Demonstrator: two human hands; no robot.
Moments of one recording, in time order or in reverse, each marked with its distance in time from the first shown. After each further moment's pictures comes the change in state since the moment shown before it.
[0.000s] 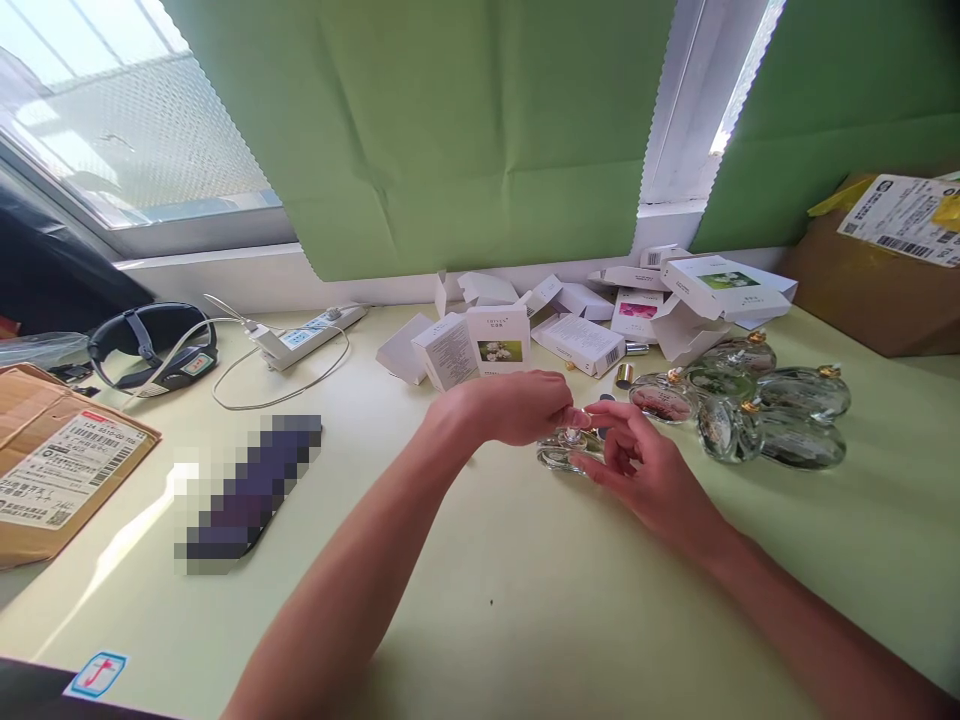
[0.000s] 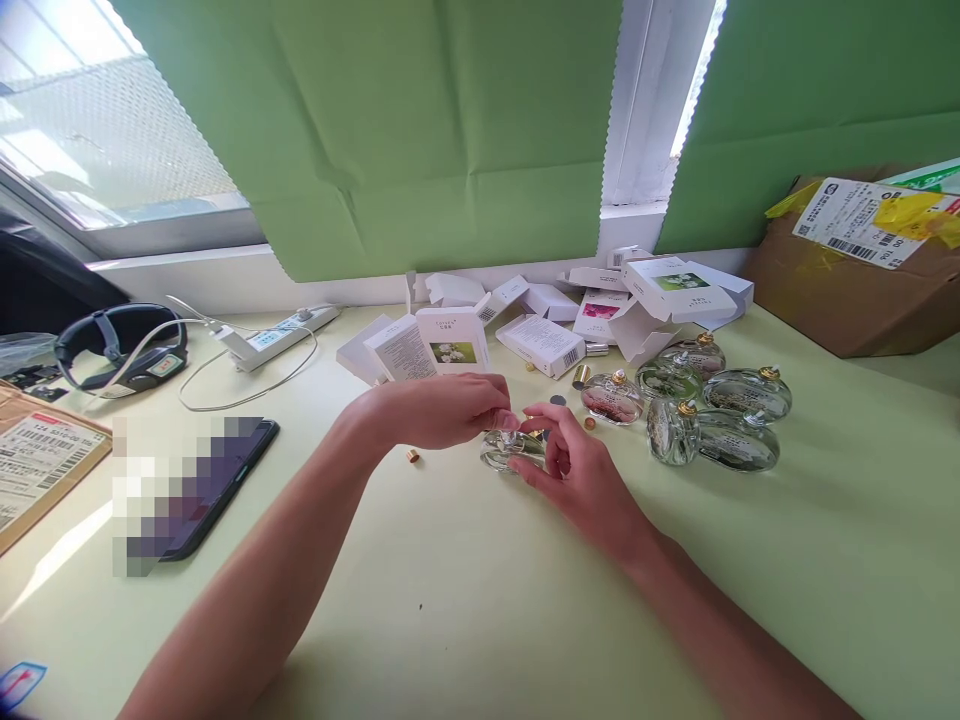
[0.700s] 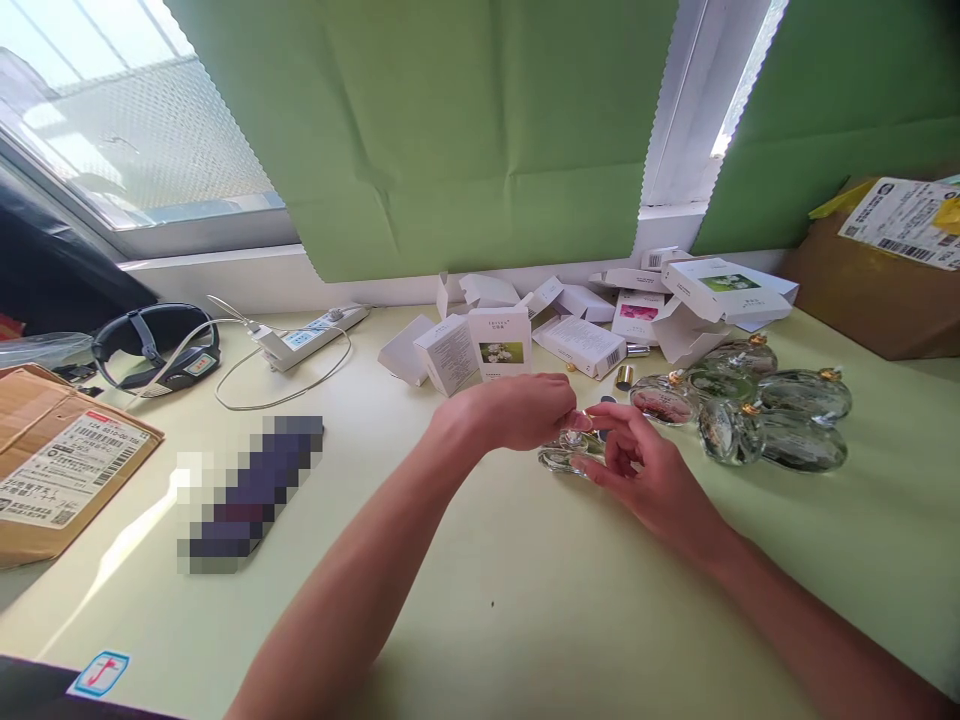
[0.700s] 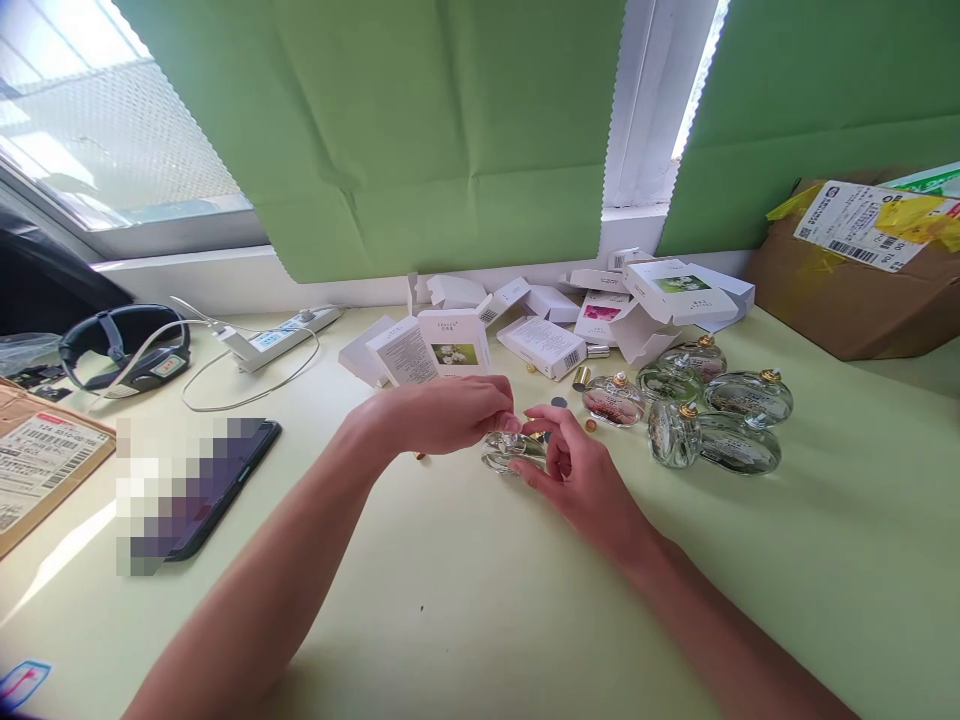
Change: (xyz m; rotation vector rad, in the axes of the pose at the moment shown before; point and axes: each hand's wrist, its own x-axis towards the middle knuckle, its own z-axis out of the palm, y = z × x) left_hand -0.004 0.009 0.000 0.066 0.029 -0.038; right_hand 0.000 -0.001 0.001 0.010 -0.007 0.016
